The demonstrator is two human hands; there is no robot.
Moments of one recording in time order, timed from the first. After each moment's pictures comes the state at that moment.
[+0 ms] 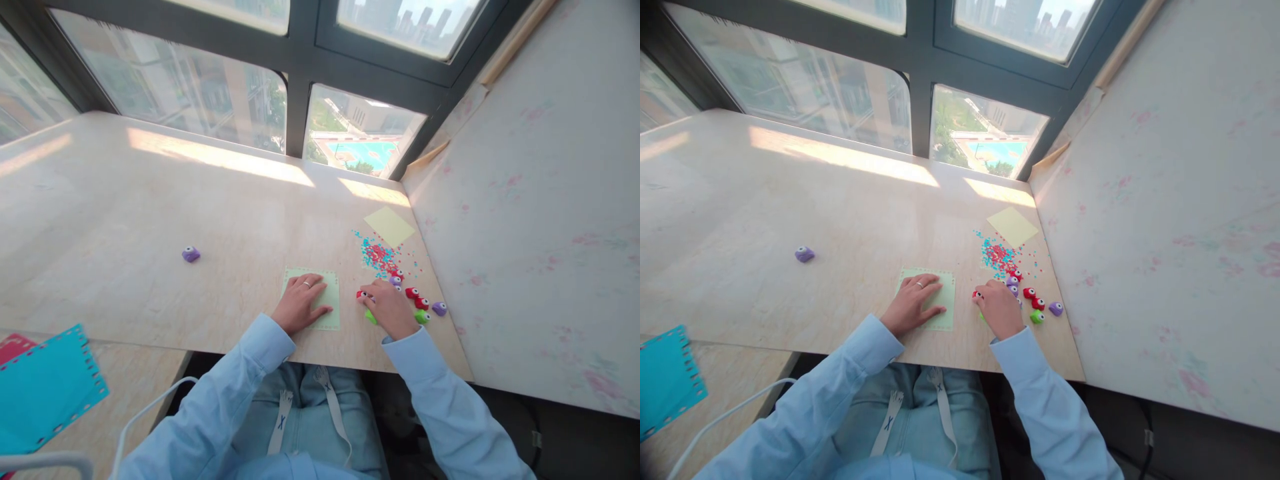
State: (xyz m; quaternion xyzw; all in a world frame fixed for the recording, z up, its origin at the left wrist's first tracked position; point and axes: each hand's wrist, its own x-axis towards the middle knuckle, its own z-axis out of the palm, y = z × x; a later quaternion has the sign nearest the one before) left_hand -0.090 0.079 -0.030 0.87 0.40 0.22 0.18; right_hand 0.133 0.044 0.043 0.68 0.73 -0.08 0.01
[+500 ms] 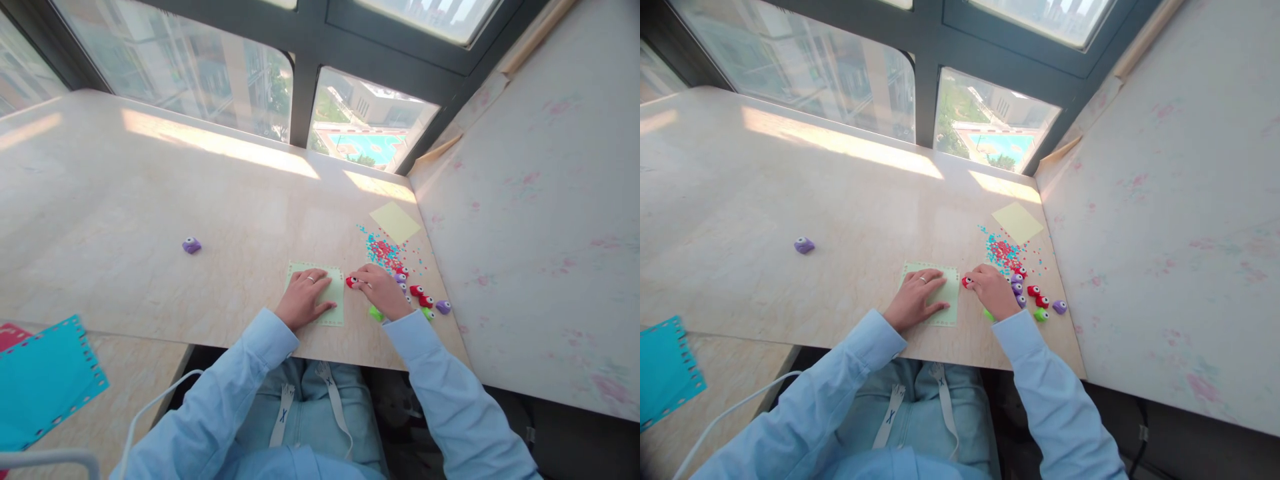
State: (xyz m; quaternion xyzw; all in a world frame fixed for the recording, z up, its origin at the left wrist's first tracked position) left_hand -0.090 0.079 -0.030 0.87 0.39 0.25 0.19; right_hand 0.137 0.077 0.021 0.56 0.81 -0.13 -0.13
